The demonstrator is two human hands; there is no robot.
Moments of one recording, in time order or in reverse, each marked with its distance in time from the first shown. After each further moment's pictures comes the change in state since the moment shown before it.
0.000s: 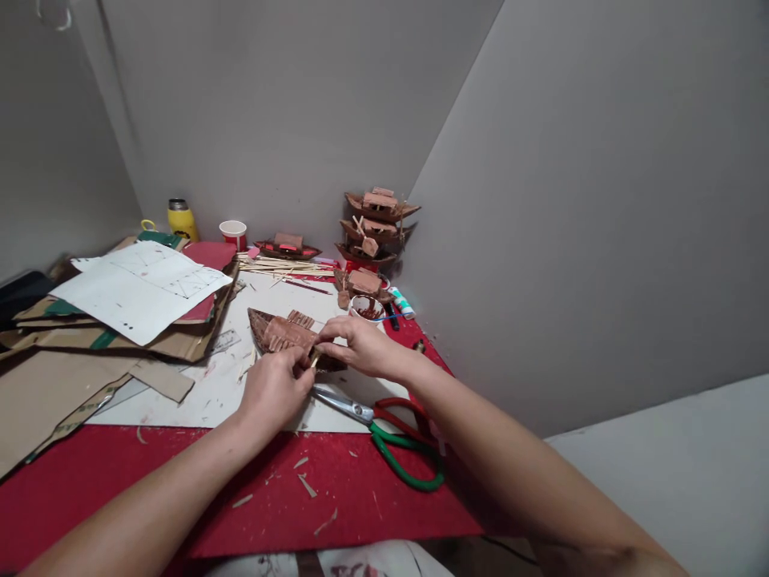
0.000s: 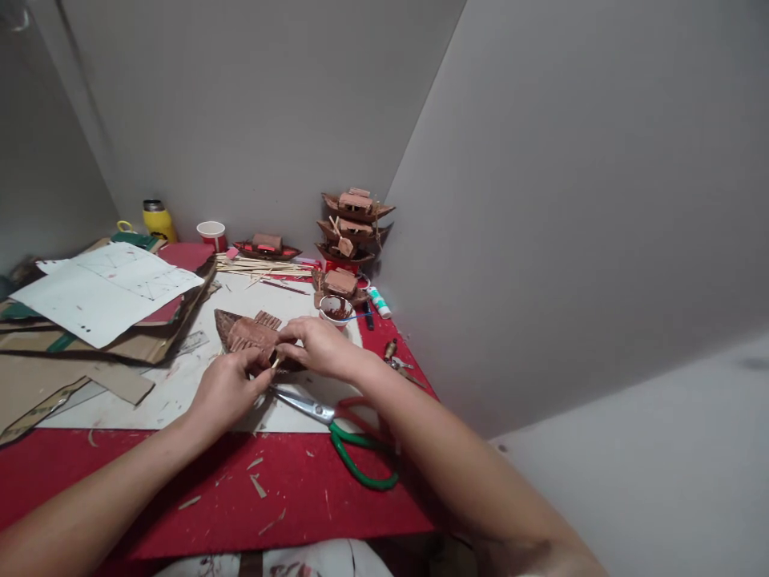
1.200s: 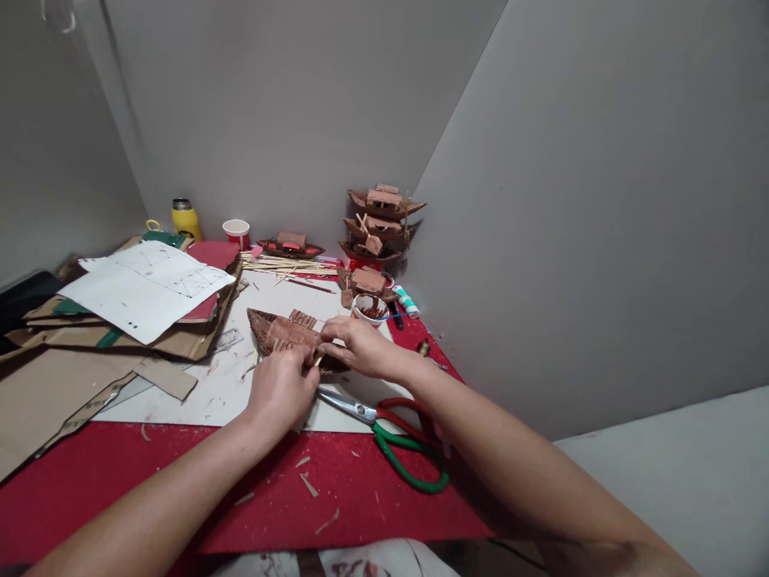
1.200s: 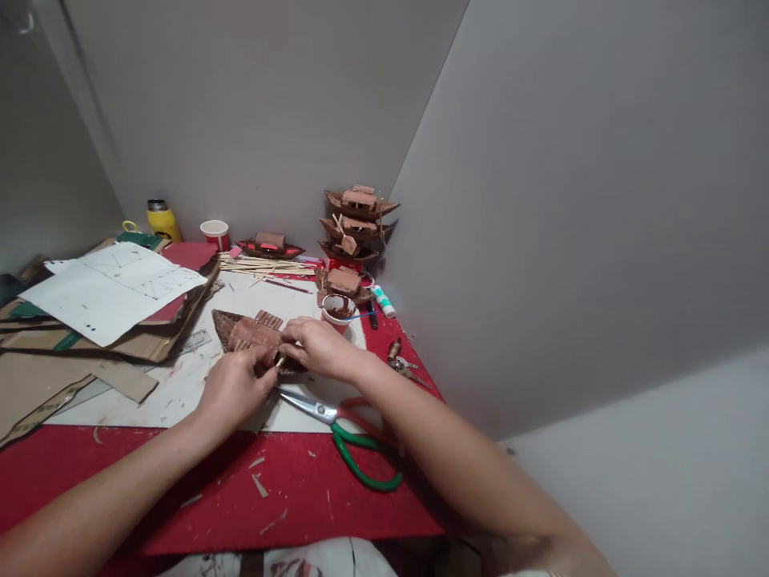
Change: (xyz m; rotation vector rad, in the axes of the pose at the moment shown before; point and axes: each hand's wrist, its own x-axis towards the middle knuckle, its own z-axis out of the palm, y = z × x) left_hand 0.002 0.005 0.006 0.182 0.039 -0.009; right_hand 0.003 0.008 0.009 -0.081 -0.011 -0.056
